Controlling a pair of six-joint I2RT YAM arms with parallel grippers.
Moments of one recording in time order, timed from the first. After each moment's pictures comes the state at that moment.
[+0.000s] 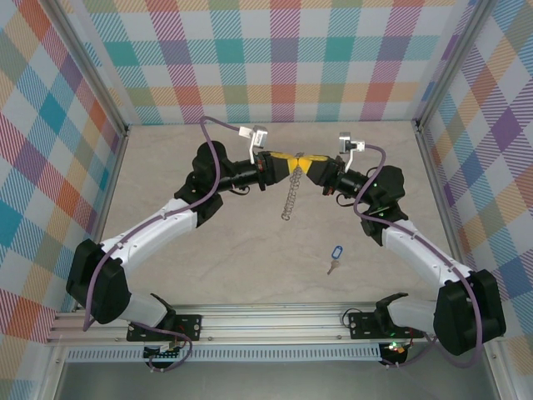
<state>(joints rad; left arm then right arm) -0.63 1.43 1.12 0.39 0.67 -0.63 0.38 1.19 0.75 0.78 -0.79 0.83</state>
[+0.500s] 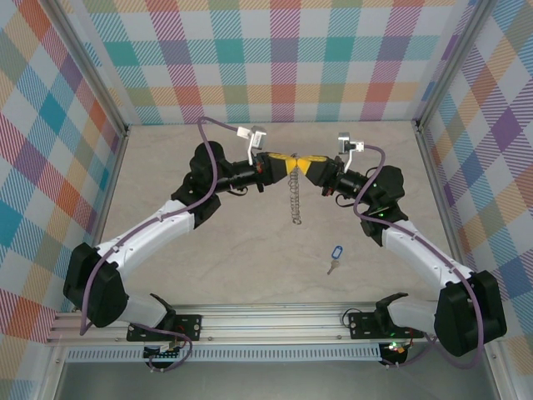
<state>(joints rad) -0.63 1.40 1.12 0.36 0.67 -0.59 0.38 1.19 0.75 0.76 -0.79 0.82</state>
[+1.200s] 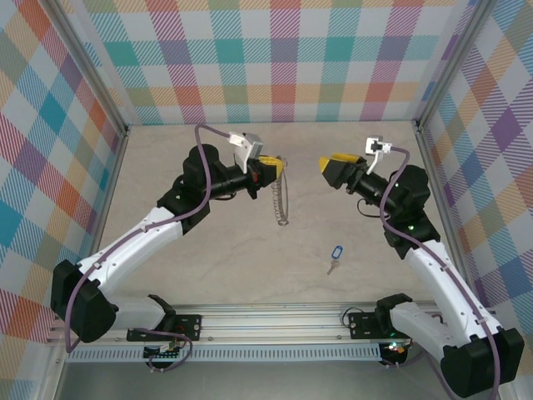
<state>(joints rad) -0.64 1.29 1.11 0.09 0.45 -0.19 0.29 0.92 0.82 0.13 -0.54 0.68</state>
